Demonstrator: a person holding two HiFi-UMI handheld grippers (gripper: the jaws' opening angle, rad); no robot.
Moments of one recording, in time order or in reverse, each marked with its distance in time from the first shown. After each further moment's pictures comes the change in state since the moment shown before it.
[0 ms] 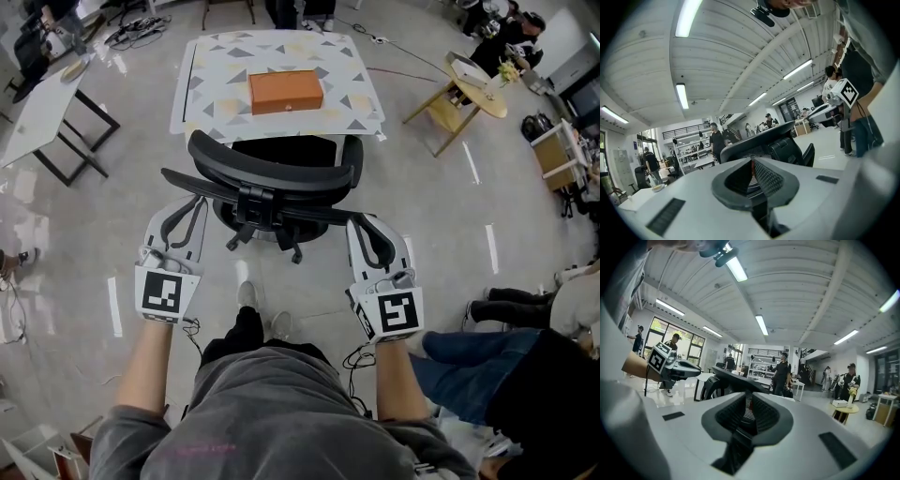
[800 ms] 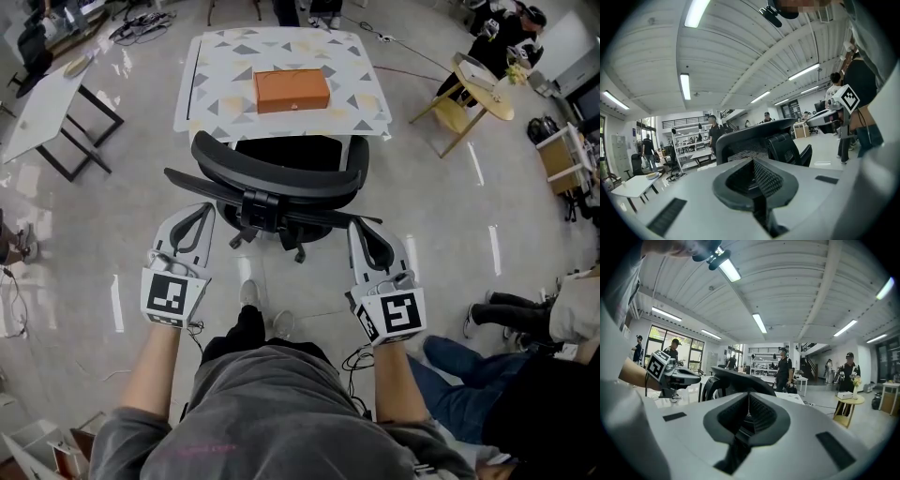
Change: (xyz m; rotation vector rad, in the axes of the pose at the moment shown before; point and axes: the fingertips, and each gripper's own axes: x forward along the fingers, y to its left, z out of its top) left arm 0.007 -0.009 -0.020 -0.103 0.035 -0.023; right arm 0.013 0.003 -0.011 0.082 0.006 0.032
